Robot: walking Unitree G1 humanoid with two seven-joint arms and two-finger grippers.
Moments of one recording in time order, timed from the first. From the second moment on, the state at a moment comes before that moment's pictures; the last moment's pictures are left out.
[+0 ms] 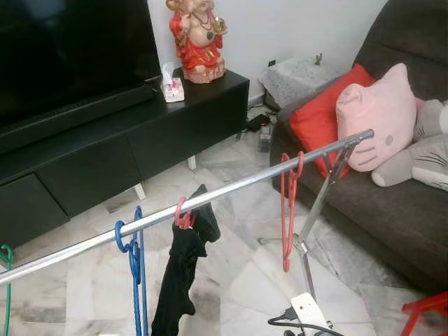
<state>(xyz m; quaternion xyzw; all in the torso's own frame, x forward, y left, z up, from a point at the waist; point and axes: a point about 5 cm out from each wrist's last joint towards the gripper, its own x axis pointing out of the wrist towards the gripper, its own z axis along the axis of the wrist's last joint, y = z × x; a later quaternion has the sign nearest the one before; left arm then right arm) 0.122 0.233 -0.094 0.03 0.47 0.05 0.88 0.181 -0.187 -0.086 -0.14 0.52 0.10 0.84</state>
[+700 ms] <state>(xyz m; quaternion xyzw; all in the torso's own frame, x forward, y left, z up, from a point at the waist) 0.117 0.241 -0.096 0.04 0.49 0.06 0.87 0.159 -0.188 -0.096 -0.12 0.54 0.09 0.83</state>
